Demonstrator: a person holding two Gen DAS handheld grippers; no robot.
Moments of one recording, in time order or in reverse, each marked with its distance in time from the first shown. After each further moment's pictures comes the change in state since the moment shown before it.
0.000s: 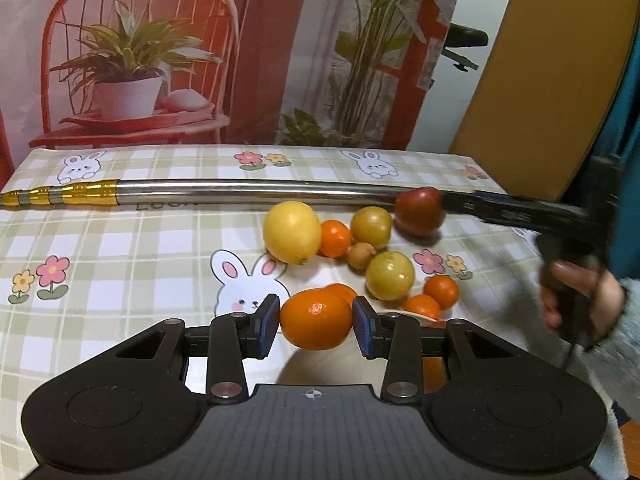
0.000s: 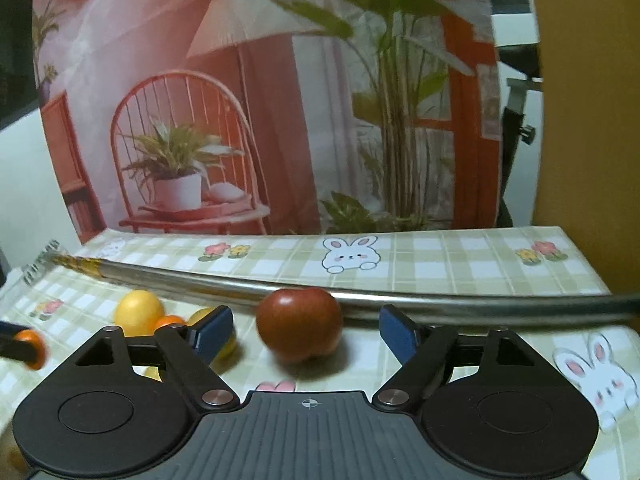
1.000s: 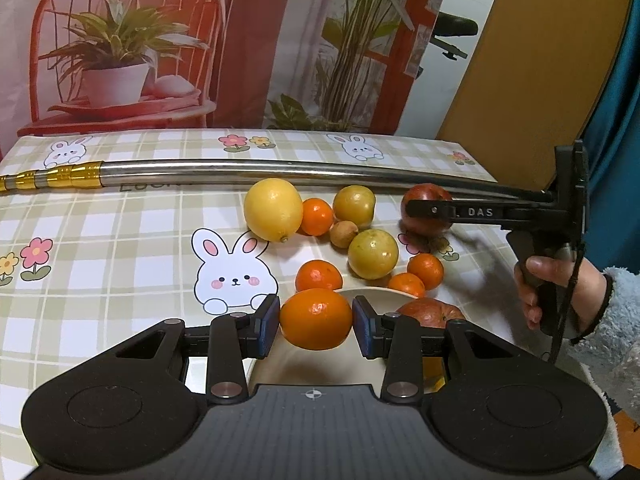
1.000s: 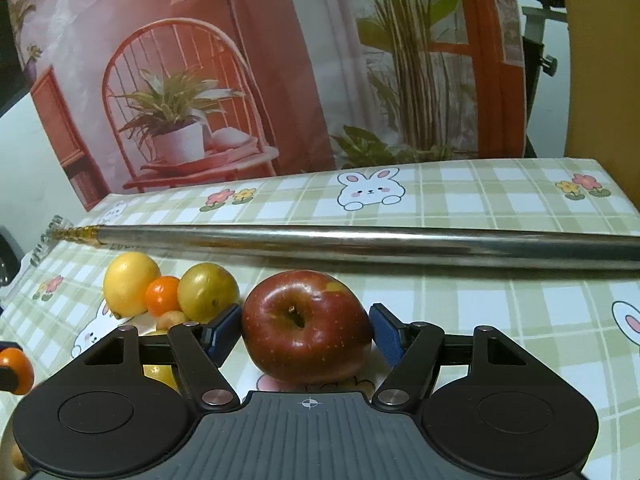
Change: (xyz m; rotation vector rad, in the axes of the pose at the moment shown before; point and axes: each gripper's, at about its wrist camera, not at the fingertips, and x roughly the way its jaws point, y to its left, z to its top) left arm 0.004 -0.005 -0.011 0.004 0.026 -0.033; right arm 0.040 -0.005 -0.016 0.074 0.164 0.055
